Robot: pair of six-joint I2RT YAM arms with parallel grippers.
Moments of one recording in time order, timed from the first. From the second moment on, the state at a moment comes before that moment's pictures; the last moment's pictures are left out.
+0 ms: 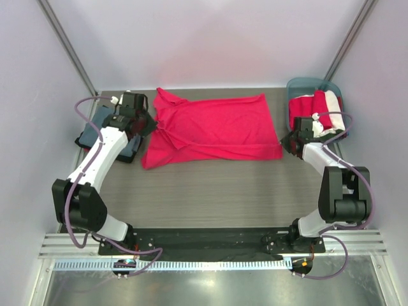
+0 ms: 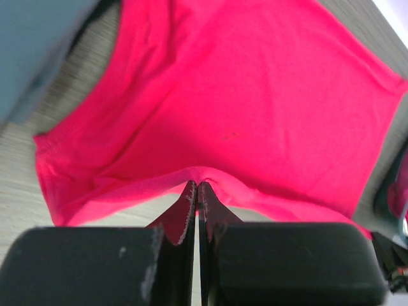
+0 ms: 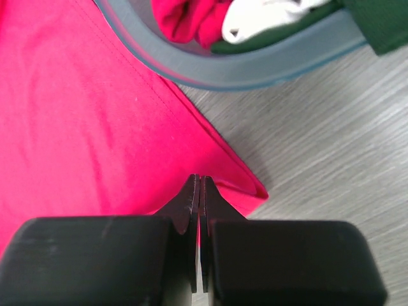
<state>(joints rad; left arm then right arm) -0.25 1.48 1.34 -0.65 -0.11 -0.81 -0.04 1.51 0.86 -0.16 0.13 0.78</state>
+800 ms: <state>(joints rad) -0.19 1.81 1.62 -0.62 -0.05 -0.73 -0.02 1.73 1.12 -0.19 0.17 0.78</state>
